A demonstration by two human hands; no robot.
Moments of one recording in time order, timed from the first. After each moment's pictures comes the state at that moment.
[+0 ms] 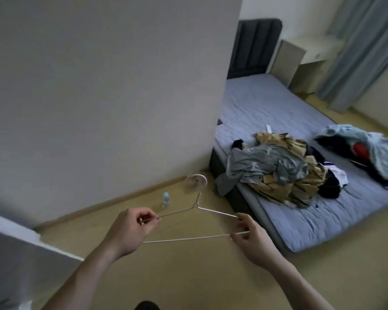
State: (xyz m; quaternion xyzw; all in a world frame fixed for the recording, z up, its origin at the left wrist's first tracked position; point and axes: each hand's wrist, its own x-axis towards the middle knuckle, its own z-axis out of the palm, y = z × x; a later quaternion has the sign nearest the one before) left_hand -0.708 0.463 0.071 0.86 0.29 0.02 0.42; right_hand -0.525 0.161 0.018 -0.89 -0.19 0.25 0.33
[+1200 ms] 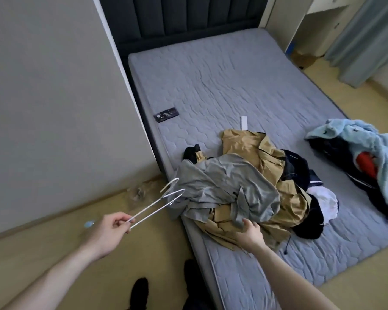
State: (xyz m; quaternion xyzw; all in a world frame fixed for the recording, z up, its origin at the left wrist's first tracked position) left_hand -0.115 0.409 -0.096 0.76 0.44 -0.10 0.47; right_hand 0.117 0.066 -0.207 -0.89 0.03 0.41 0.20
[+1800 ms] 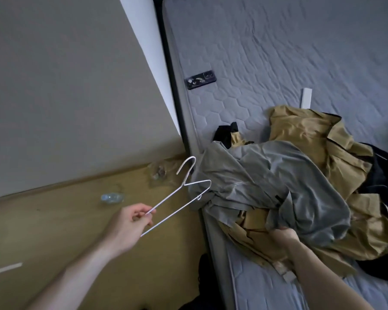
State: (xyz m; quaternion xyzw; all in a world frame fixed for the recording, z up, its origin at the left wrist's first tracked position) left_hand -0.059 0.407 -0.212 0.71 0.52 -0.09 0.47; right_hand 0.219 0.087 -0.411 -0.86 0.11 0.48 0.15
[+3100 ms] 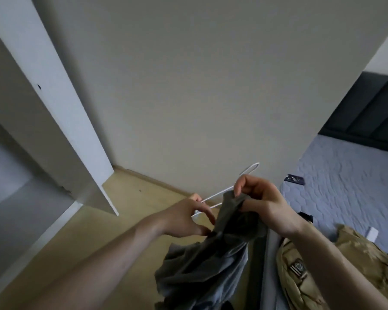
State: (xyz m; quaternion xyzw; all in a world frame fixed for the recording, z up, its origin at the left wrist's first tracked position) left_hand -0.464 0.324 0.117 0.82 0.36 0.08 0.45; right_hand -0.240 0.252 0.192 -0.42 -0.54 0.57 0.45
